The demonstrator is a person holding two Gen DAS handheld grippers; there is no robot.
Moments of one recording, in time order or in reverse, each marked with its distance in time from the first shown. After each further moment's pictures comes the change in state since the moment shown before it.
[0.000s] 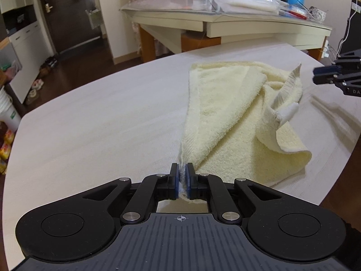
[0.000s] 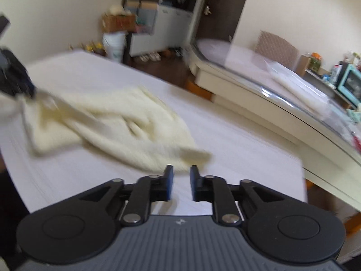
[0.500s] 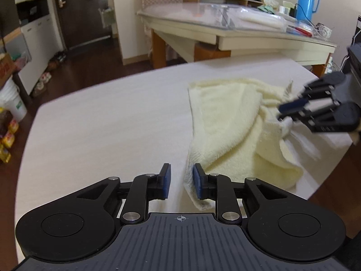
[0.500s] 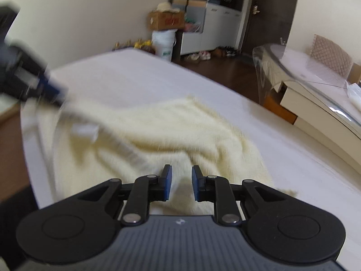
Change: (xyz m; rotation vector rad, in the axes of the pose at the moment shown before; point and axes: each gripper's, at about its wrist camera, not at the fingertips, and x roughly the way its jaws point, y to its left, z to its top) left arm -0.035 0.024 0.007 -0.039 -0.059 -0.010; right arm 0.033 0.045 0.020 -0.109 0.098 0.188
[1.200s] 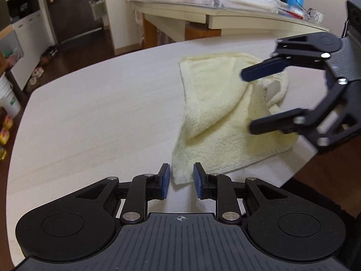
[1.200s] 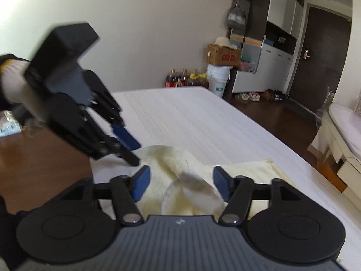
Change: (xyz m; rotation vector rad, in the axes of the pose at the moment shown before) left arm -0.004 -0.008 -0.045 0.010 0.062 -0.029; right arm 0.011 0.090 0.054 -0.218 -0.191 0.165
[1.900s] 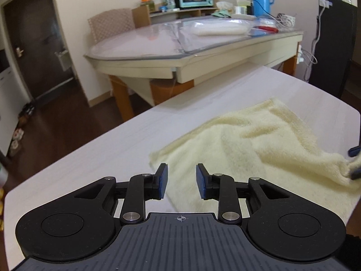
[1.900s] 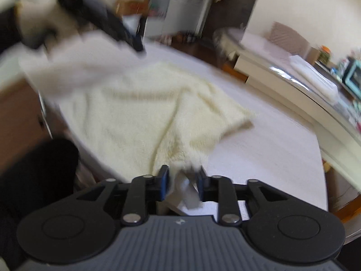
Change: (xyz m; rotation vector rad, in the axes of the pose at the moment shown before) left arm 0.083 -0.036 0.126 0.253 -0.151 -0.068; right arm -0.118 -0.013 -0.083 0.402 0.104 -0.351
